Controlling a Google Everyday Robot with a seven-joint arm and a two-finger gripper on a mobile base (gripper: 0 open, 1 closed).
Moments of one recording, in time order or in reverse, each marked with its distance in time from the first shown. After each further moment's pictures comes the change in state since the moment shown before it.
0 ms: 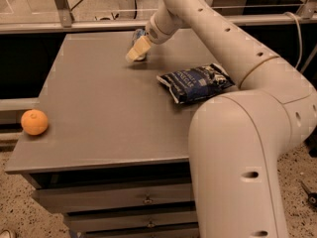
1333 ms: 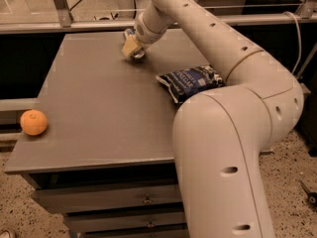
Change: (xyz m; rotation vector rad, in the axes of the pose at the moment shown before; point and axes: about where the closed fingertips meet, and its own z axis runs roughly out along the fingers) arm -0.015 0.032 0.015 -0.054 0.065 0.244
